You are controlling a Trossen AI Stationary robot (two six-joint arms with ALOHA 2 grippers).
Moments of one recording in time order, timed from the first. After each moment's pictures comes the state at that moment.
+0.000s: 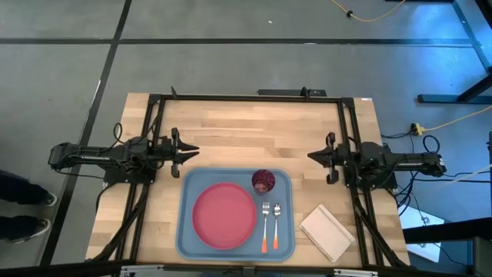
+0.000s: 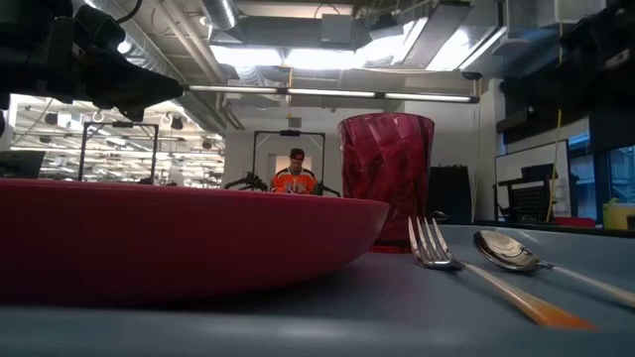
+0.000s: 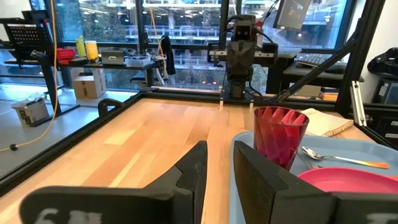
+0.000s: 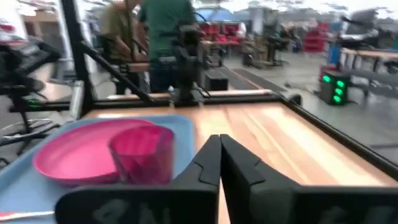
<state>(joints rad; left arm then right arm) 0.06 0.22 0.01 0.26 -0.09 -0.04 0.03 0.03 0.01 0.07 0.08 0.01</state>
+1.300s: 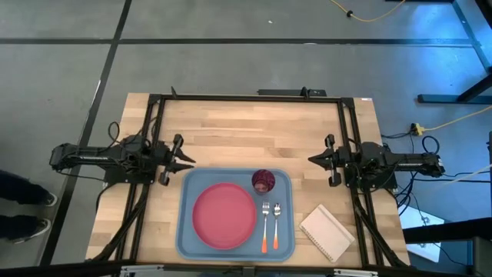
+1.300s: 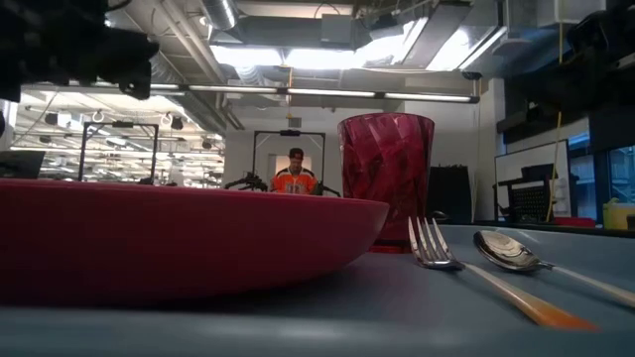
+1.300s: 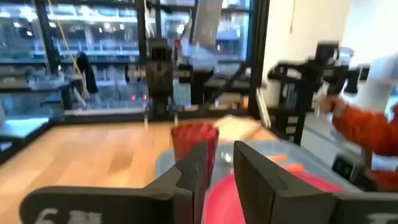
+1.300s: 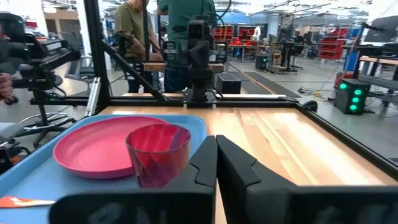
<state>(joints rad) 0.06 0.20 0.04 0.27 0.25 -0.05 0.03 0.00 0.01 0.03 0.01 -0.01</state>
